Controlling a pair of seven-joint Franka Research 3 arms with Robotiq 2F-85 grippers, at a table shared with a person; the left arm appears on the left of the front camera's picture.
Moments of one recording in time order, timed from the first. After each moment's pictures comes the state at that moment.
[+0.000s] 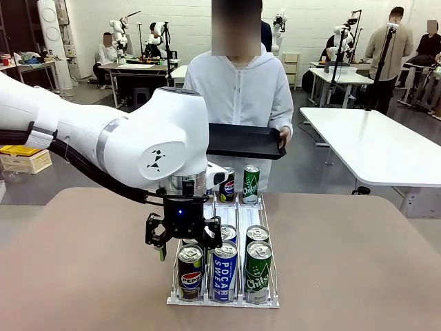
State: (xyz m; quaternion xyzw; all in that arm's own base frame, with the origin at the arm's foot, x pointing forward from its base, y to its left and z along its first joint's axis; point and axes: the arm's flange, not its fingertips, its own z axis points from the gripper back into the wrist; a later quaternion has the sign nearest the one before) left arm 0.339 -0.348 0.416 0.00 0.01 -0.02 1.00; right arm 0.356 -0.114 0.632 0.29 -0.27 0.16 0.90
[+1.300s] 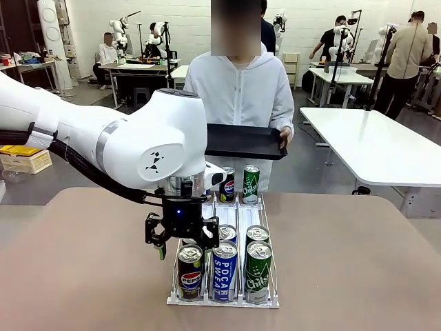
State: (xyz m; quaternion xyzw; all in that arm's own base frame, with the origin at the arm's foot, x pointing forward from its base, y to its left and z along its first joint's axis) left arm 0.344 -0.343 0.412 0.01 0.00 -0.02 1.00; right arm 0.356 -0.114 0.632 0.29 -0.27 0.16 0.90
